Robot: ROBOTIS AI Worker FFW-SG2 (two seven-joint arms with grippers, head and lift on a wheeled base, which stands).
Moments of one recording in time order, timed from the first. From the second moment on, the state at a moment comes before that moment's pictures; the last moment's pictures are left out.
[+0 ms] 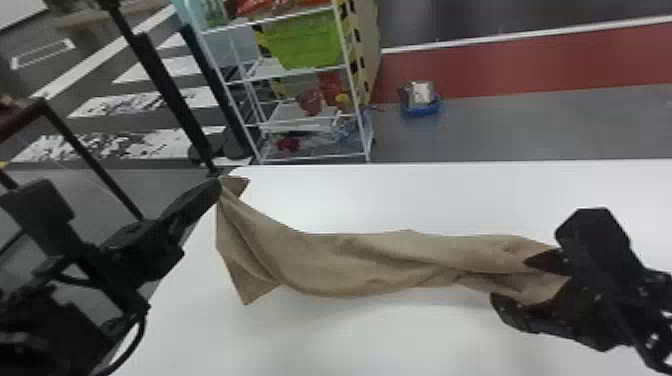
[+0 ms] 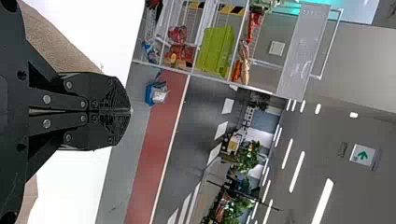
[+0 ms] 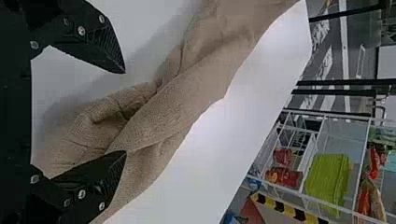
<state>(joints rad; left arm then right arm) 0.33 0.00 0.76 -2.57 0.53 1.04 -0.38 0.10 -0.19 0.34 -2.09 0.39 0.88 0.72</state>
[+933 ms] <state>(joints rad) 0.33 0.00 0.77 -2.58 0.53 1.04 -0.38 -0.02 -0.17 0.43 -2.01 0.41 1.01 0.72</state>
